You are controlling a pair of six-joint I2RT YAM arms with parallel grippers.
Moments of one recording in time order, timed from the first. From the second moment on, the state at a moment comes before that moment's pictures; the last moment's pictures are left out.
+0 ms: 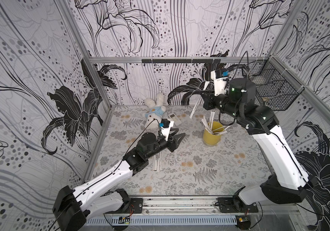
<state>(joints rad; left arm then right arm) -0.78 1.04 0.82 0.15 0.06 -0.29 0.62 1.51 2.05 -0.81 0.01 0.24</state>
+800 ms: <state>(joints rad) -0.64 0.82 0.63 -0.33 -0.14 -0.54 0.71 2.18 1.81 -0.51 -0.68 0.58</state>
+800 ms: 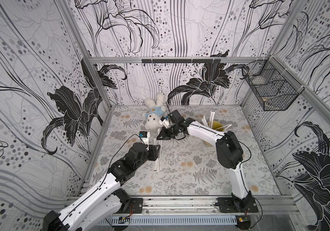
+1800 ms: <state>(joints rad) -0.64 0.82 0.64 -0.31 -0.12 -0.53 0.71 2.29 1.88 -0.61 -0.68 0.54</state>
